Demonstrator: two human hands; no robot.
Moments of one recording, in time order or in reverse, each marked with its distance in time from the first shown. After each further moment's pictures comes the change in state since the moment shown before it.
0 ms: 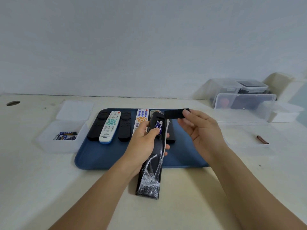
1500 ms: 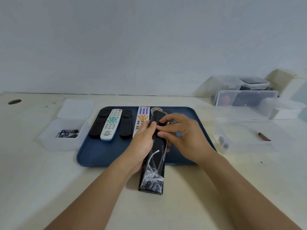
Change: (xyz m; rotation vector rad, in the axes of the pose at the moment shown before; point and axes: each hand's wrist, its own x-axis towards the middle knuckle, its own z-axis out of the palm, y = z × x) left_hand -0.008 0.006 -0.003 -0.063 -0.044 -0.070; right_hand -0.004 0.031 -0.001 -1.085 -0.437 -0.538
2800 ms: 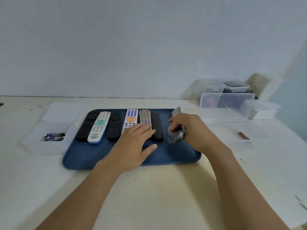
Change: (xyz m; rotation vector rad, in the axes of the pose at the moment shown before) left_hand 0.018 -0.020 -0.026 1.437 -0.137 0.575; right_hand 0.008 0.023 -0.058 -0.284 -0.095 0.179
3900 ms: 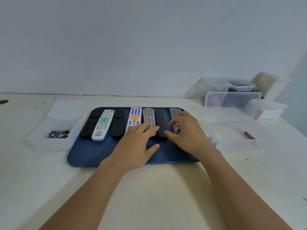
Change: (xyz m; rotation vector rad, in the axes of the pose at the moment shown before) left_hand 0.000 0.002 -0.001 -0.004 -0.004 -0.096; right_hand 0.000 -0.009 0.034 -0.228 0.077 0.141
